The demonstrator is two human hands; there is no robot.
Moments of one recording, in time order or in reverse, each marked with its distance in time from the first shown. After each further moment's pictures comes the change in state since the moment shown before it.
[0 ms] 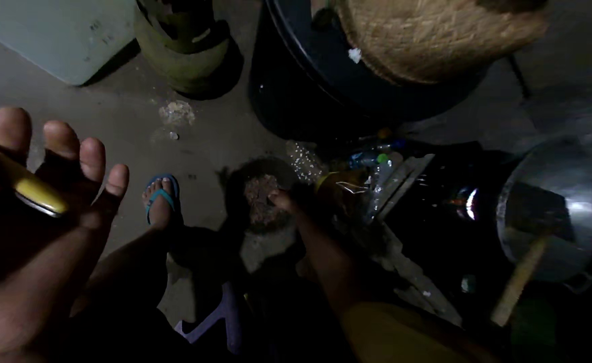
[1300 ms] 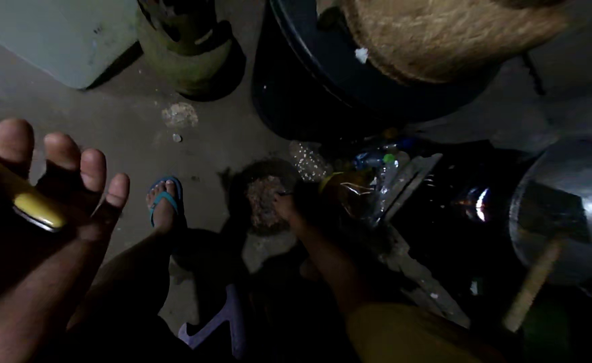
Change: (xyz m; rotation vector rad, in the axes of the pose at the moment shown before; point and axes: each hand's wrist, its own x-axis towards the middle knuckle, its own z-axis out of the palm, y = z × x) left_hand 0.004 0.003 -0.002 -0.010 -0.046 -0.011; right_hand -0.023 -0.019 0.014 -0.007 0.086 0.130
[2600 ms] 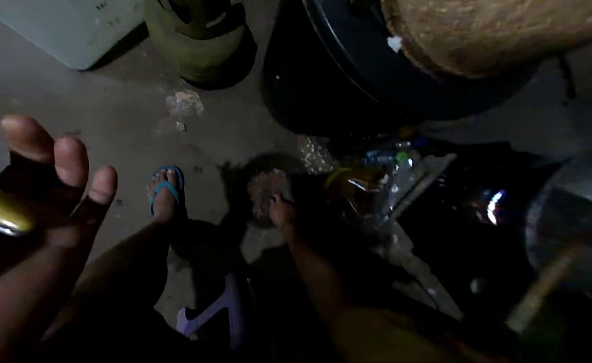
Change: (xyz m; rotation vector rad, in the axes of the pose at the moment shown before) left_hand -0.010 0.002 -0.007 0.222 0.067 0.031; right_hand -0.022 0.000 0.045 -0.260 0.073 -0.043
